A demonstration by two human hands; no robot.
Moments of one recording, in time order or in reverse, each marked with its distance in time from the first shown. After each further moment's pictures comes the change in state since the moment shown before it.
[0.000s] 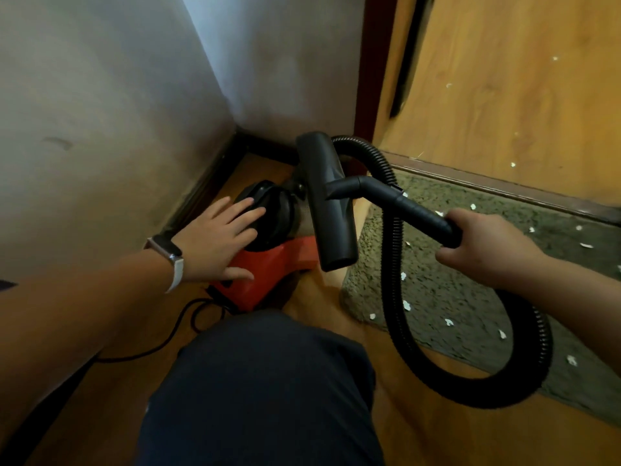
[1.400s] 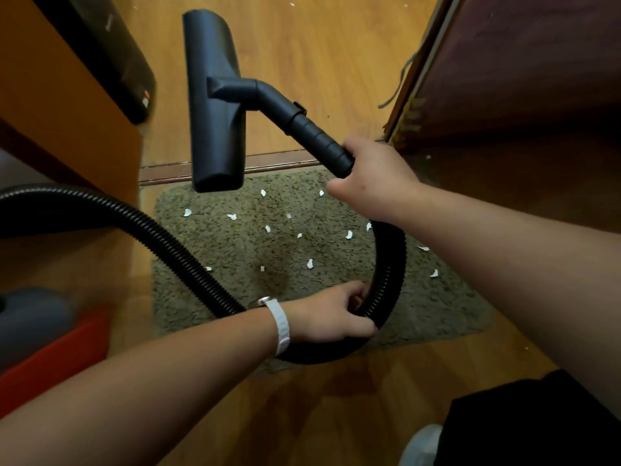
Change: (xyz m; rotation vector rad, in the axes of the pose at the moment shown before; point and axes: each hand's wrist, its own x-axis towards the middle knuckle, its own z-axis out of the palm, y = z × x) left_hand 0.321 0.393 -0.129 -1.584 -0.751 0.303; right_hand 0.018 0.239 -0.055 0.340 0.250 0.365
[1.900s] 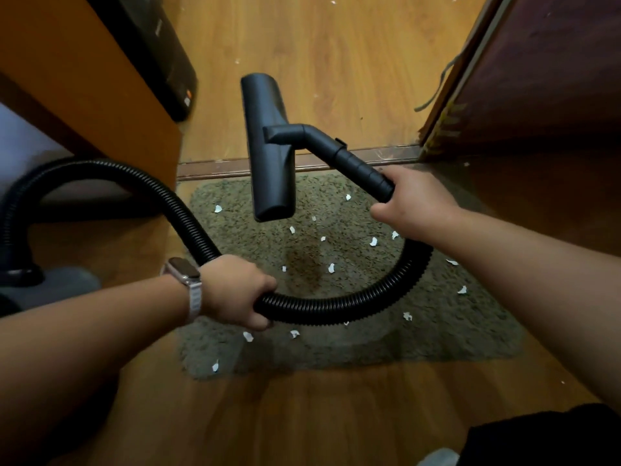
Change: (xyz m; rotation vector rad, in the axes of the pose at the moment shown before) left_hand -0.087 -0.017 -0.110 1.418 0.072 -0.108; right_hand 0.013 0.040 0.010 -0.074 -0.069 0.025
